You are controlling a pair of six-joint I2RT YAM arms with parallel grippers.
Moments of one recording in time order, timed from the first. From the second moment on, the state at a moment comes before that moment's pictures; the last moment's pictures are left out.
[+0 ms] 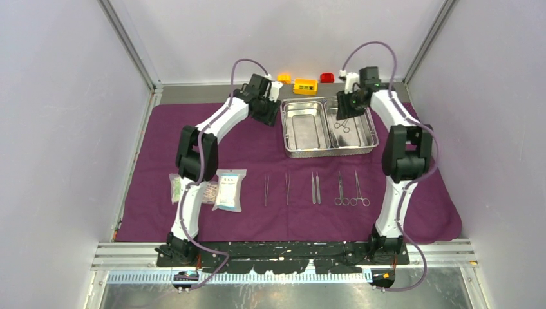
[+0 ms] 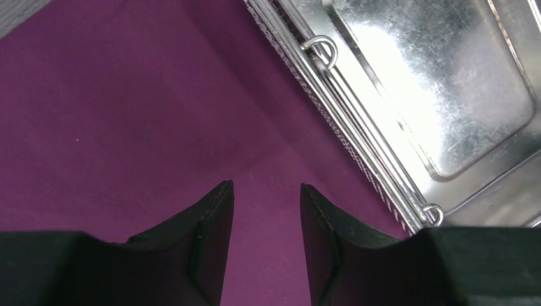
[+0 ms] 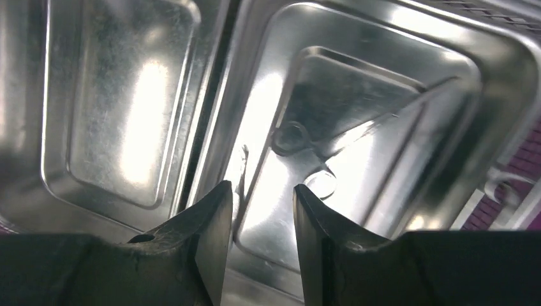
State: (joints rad) left arm -0.46 2.27 2.00 -0.64 0.15 0.05; right arm 0.01 2.05 1.75 -0.68 -0.32 -0.21
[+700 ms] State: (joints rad) left arm -0.46 2.19 2.02 -0.66 0.18 0.11; right arm 0.11 2.14 1.69 -0.64 -0.28 -0.31
